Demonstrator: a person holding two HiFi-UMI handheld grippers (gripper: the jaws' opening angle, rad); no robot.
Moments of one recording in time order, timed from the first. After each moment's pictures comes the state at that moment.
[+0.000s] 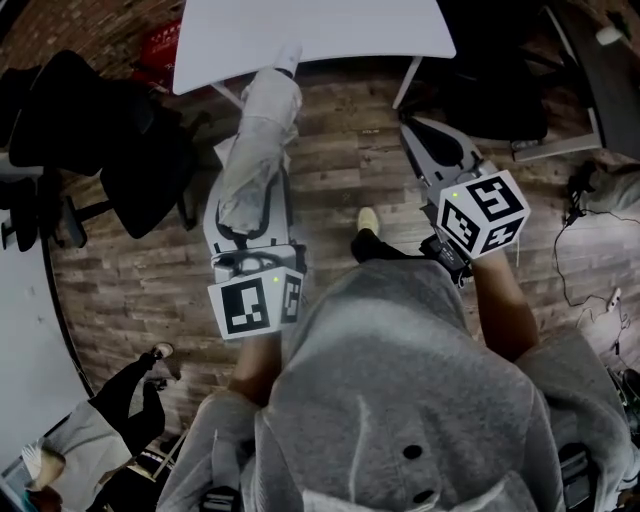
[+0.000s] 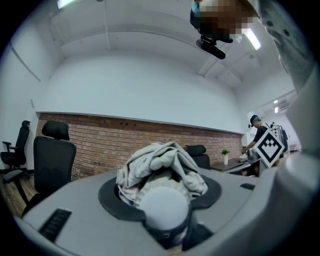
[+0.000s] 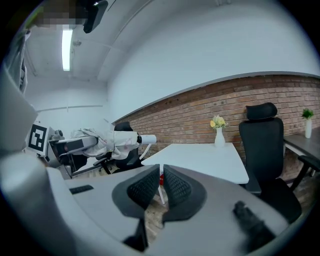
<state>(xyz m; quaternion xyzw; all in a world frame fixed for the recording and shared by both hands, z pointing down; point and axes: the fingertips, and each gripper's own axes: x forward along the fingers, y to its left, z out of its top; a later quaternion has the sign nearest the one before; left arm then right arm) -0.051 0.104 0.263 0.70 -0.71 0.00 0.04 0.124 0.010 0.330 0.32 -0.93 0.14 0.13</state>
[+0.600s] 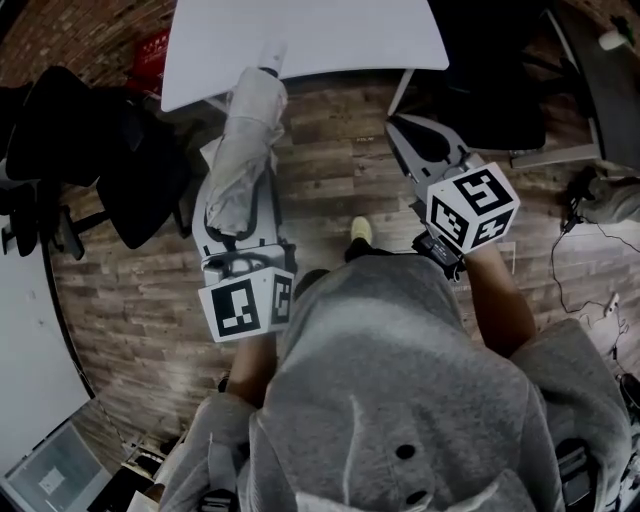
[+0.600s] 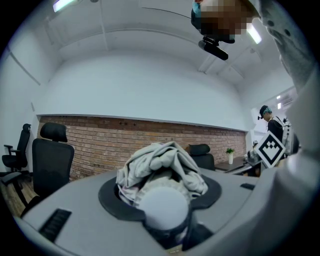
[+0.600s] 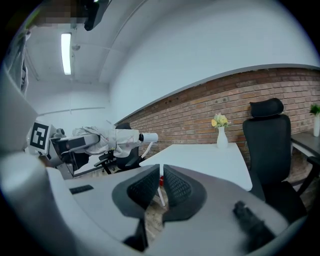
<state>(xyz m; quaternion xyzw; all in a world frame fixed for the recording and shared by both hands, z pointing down) -0.036 0.048 0.259 0.69 -0.72 0.01 0.03 0.132 -0.048 0.336 0.30 -0.94 0.14 0.12</state>
